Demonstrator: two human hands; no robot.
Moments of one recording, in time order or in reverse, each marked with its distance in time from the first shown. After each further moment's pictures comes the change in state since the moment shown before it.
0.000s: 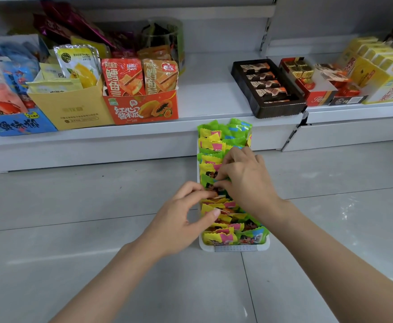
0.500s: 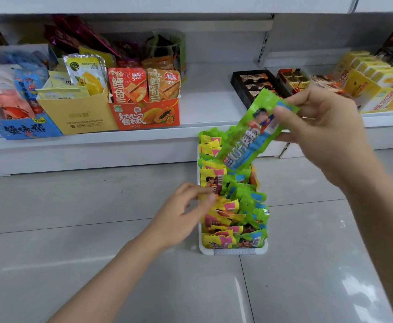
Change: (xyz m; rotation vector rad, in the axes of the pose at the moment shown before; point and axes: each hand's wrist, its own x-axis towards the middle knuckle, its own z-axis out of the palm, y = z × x) left_hand 0.008 0.010 -0.006 -0.231 0.023 -0.154; right_hand -0.008 0.019 -0.123 1.028 0.373 0.119
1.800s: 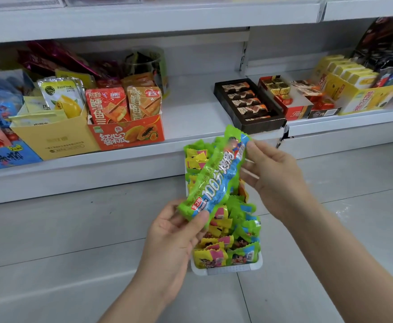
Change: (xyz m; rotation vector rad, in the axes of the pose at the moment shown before) left_hand -0.015 0.040 0.028 -1.041 0.270 -0.101; right_hand -0.011 0.055 0.035 0.482 0.168 0.486
